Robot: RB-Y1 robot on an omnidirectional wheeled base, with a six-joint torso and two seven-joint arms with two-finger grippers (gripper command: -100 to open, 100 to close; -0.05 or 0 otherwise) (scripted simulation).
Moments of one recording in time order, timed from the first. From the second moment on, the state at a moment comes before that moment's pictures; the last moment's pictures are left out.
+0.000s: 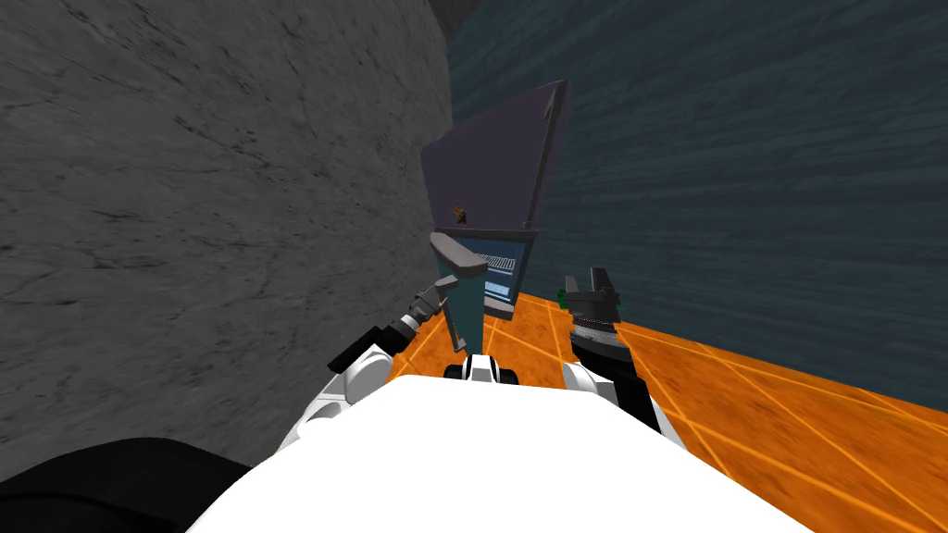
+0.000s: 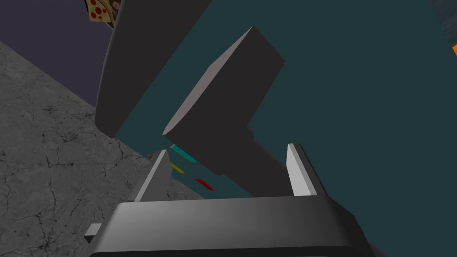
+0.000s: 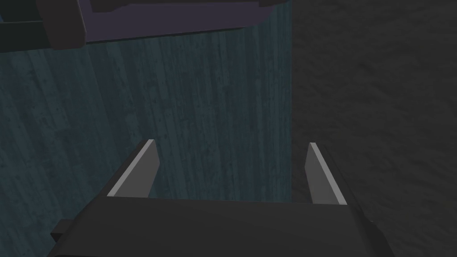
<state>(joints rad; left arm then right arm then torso) 0.52 0.48 -0.08 -2.38 0.93 0.20 0.36 0.54 0.00 -0.04 -2.35 0.03 -0.46 -0.02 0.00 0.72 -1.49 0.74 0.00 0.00</state>
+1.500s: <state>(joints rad) 0.41 0.67 -0.20 -2.35 1.04 0.16 0.35 0.54 0.00 -0.04 -2.35 0.03 -0.46 -0.02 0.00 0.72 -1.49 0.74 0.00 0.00</state>
